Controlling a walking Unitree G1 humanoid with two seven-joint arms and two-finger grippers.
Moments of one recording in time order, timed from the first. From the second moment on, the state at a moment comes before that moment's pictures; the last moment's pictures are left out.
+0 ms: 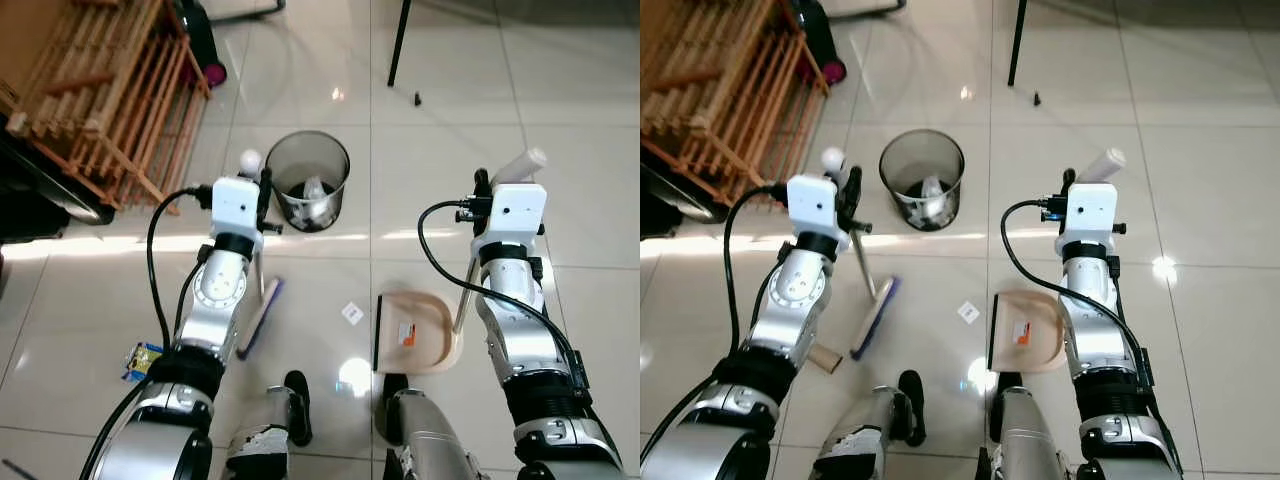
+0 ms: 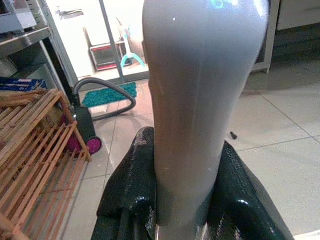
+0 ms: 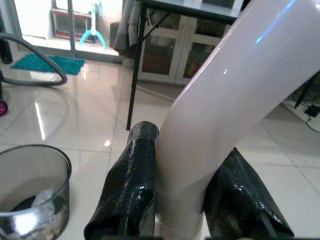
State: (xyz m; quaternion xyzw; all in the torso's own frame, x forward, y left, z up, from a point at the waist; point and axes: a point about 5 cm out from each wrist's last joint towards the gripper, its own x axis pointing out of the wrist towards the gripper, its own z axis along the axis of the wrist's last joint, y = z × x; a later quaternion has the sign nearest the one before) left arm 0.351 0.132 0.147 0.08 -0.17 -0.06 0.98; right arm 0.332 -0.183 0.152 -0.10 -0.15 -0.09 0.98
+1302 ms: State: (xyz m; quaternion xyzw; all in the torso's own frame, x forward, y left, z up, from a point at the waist) left arm 0.358 0.123 0.152 0.07 -0.19 -0.07 0.98; right arm 0.306 -0.160 0.139 -0.15 -0.22 -0.03 0.96
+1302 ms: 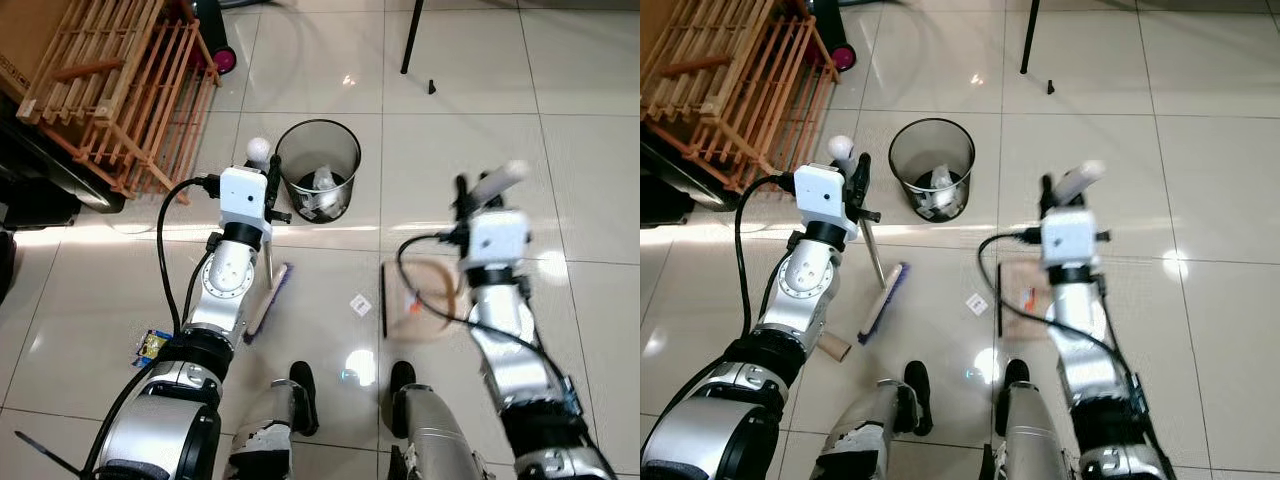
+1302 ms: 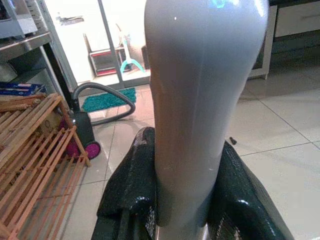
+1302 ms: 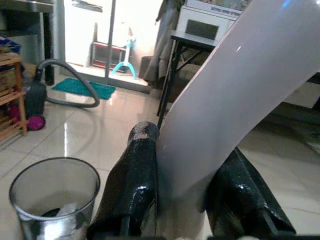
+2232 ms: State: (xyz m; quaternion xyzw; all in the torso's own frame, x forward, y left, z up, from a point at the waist) left arm 0.367 0.073 0.162 -0.14 -0.17 -0.08 0.97; right arm 0.288 -0.127 0.126 -0.14 -0.24 -0.06 0.96
